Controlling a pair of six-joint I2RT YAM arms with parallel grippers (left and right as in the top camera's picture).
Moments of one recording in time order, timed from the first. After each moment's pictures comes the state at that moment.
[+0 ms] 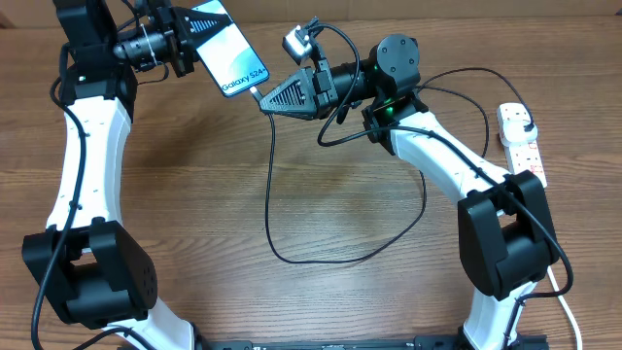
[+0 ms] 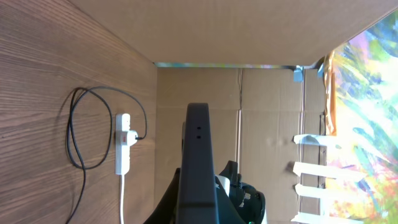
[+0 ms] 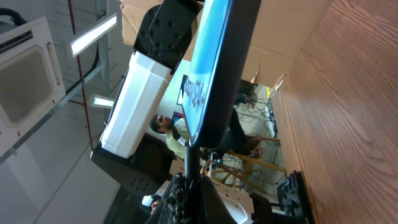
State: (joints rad) left arm 0.15 1.83 1.63 -0.12 1.25 -1.23; right arm 0.43 1.99 1.47 0.90 -1.40 1.61
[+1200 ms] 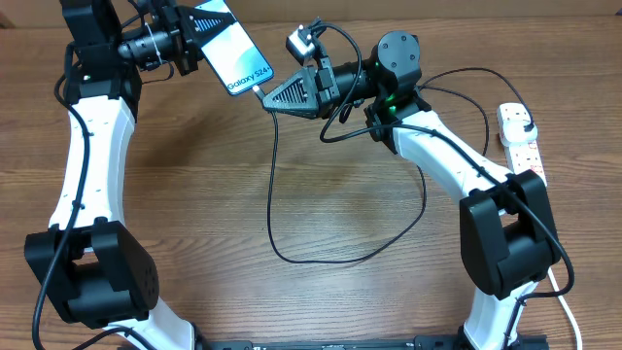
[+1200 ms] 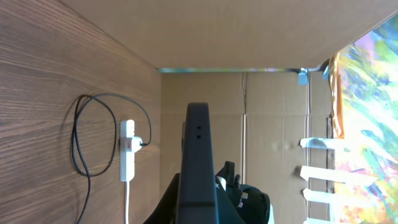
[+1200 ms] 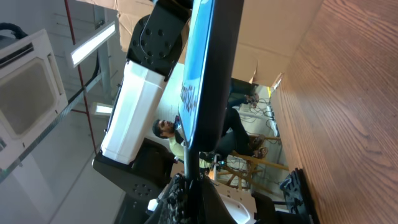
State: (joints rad) left arm 0.13 1.83 1.63 -0.12 1.20 -1.21; right arm 0.42 1.99 1.47 0.85 -1.40 1.61
